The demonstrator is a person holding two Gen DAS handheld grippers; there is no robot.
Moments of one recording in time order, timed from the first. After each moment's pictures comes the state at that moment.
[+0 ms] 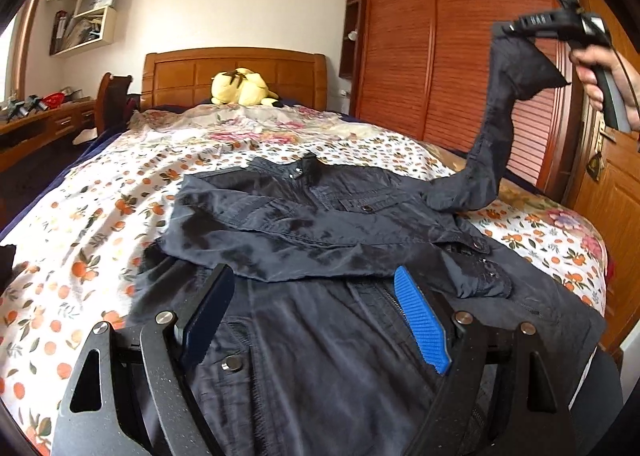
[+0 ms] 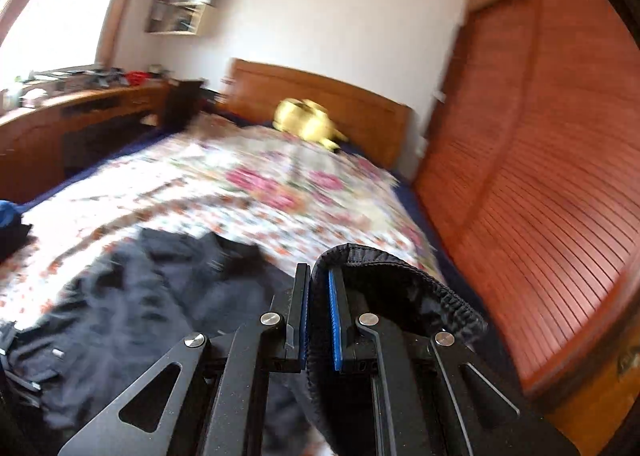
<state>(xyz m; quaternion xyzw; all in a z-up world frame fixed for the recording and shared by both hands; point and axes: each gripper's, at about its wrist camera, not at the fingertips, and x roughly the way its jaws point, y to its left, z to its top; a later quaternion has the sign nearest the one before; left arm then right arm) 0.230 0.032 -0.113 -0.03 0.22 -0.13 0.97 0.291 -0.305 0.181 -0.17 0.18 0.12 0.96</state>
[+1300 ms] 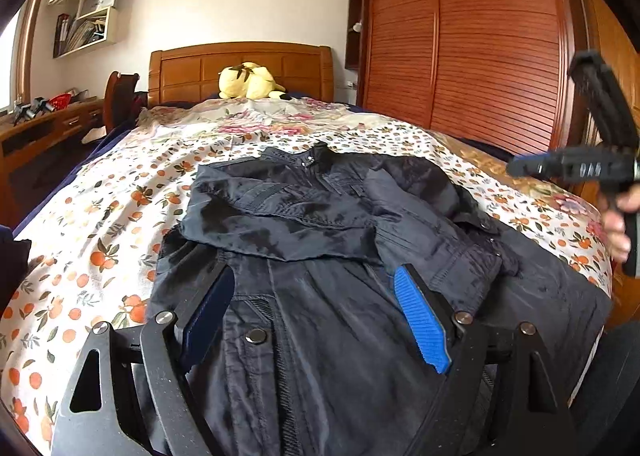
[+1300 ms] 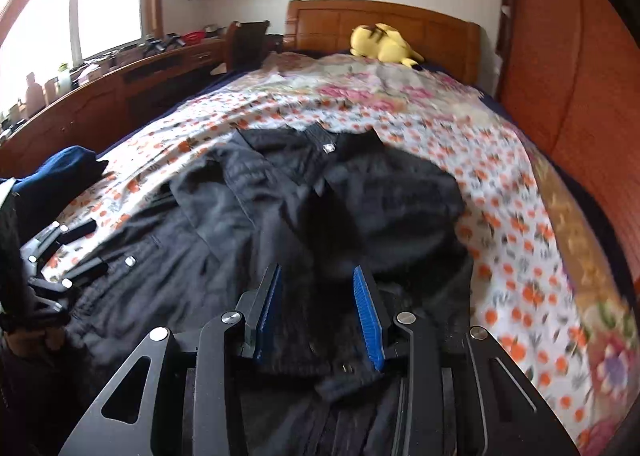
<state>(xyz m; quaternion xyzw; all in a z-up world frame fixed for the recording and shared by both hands) 0.219 0.033 -0.120 -0.01 0.24 -0.12 0.96 0.235 -0.275 0.018 -0.09 0.32 0.23 0.92</state>
